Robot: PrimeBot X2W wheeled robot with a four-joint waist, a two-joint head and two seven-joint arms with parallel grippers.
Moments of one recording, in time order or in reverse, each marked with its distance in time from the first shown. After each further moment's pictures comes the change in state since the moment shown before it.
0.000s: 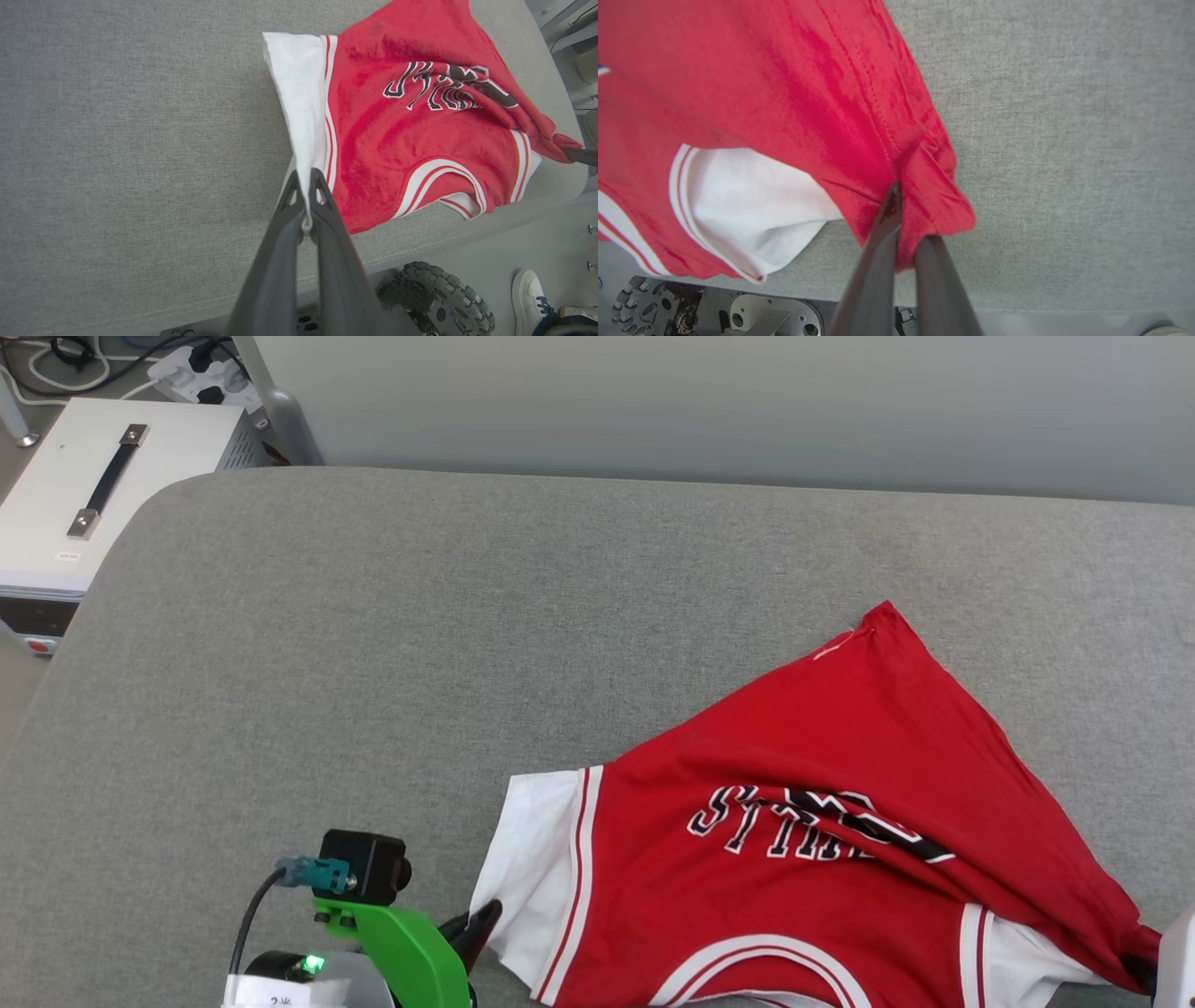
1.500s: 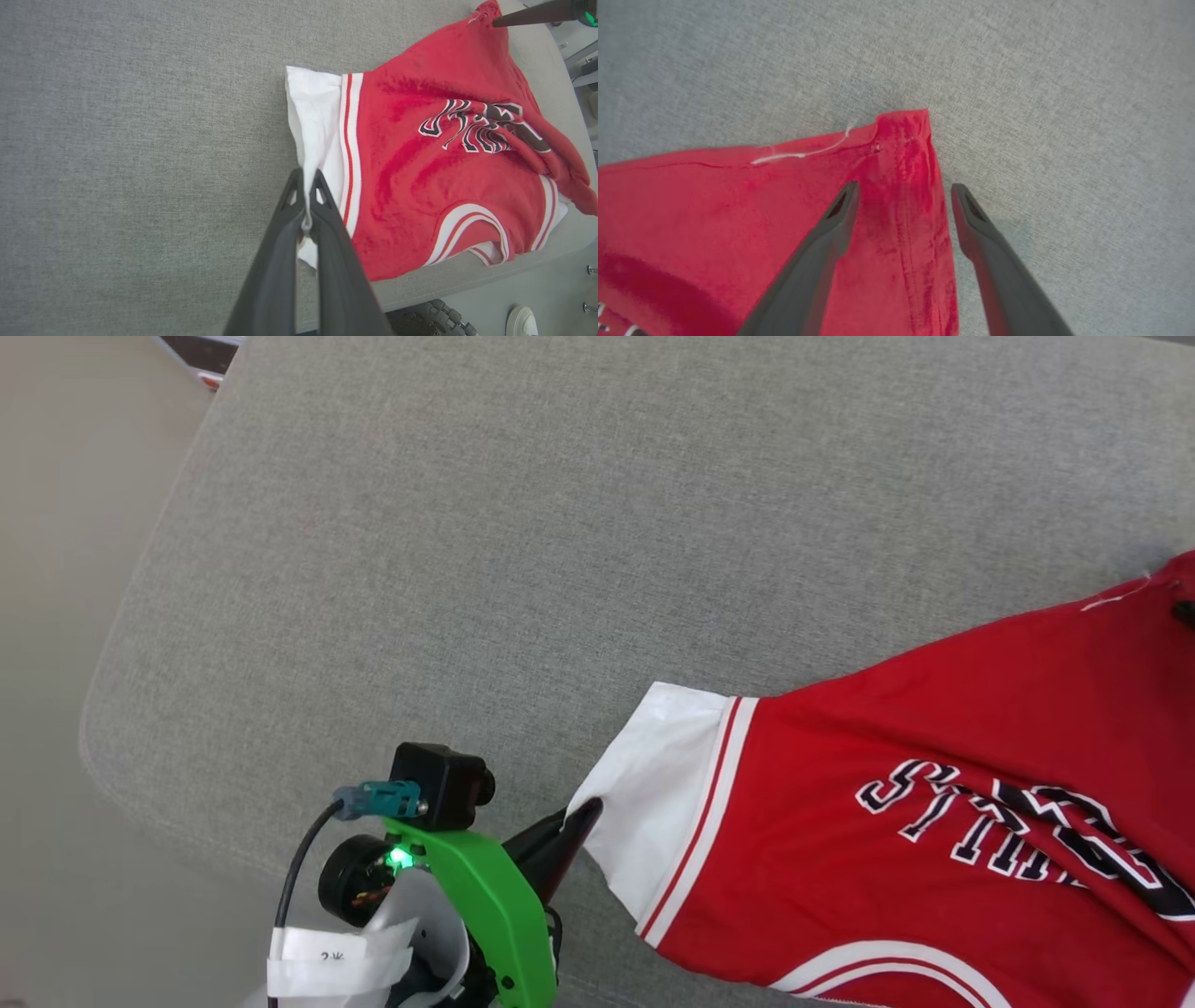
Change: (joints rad) left arm -0.168 -0.101 -0.043 -0.056 0.060 -0.079 -0.027; right arm -0.732 -0.212 0.295 0.076 -0.054 0.000 0.307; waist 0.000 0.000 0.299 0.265
